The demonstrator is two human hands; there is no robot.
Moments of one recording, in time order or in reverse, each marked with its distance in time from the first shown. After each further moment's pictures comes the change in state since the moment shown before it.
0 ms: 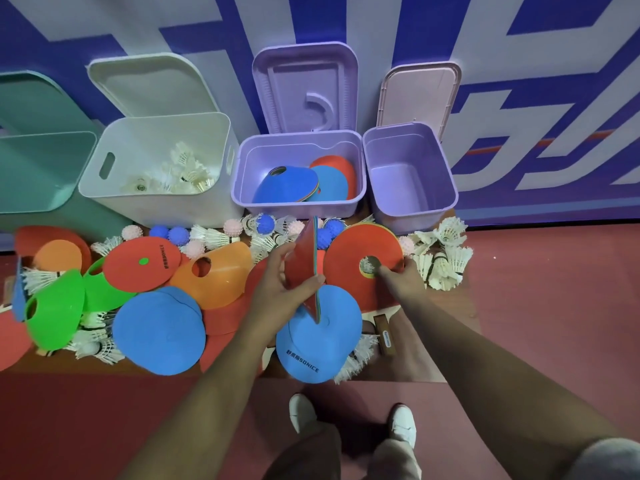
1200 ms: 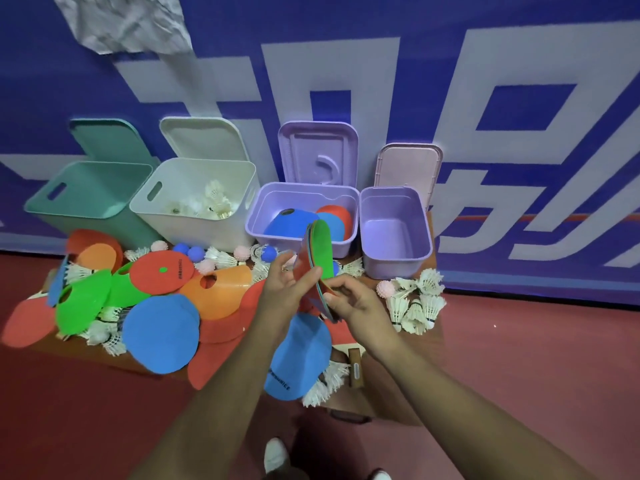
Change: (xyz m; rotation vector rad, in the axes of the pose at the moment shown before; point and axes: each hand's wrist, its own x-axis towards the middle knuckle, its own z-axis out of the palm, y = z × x) left_hand -0.021 0.045 0.058 -0.483 0.213 -0.004; right_hand -0.139 -0.071 -0.060 0.449 -0.634 -0.685
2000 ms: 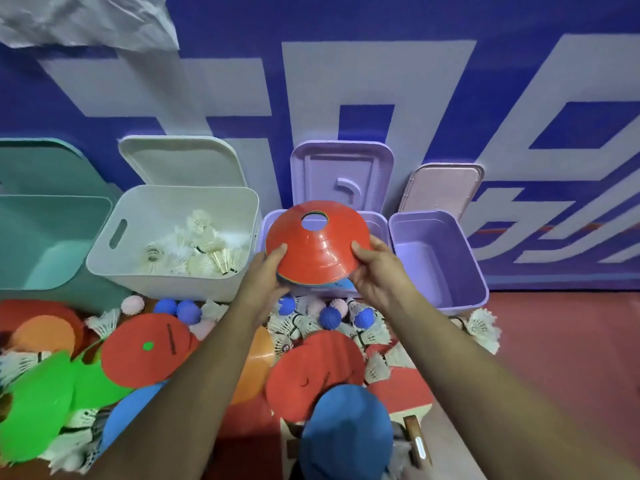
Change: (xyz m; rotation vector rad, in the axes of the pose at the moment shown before) left_hand 0.254 0.050 -0.100 0.053 -0.095 -0.260; right_hand 0.252 0.013 0.026 0.720 0.520 0.316
